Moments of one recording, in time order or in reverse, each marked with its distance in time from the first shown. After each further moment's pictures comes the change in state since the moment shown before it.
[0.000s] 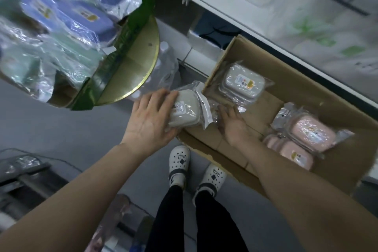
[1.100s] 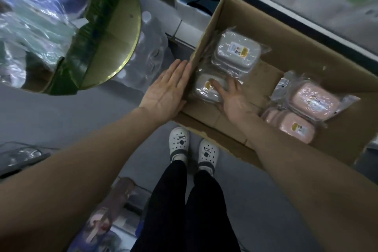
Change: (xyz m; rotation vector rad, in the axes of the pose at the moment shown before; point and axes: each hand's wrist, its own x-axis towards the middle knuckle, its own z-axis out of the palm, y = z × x) left_hand 0.039 0.023 0.057 0.120 -0.193 0.206; right_hand -0.008 0.010 -0.002 -0.033 0.108 -0.070
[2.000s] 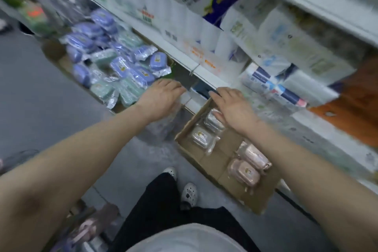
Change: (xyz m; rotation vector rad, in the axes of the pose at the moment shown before) left_hand -0.140 0.028 -0.277 0.168 0.456 -0.027; right_hand -0.175 -0.107 -0.342 -0.495 0.483 -0.546
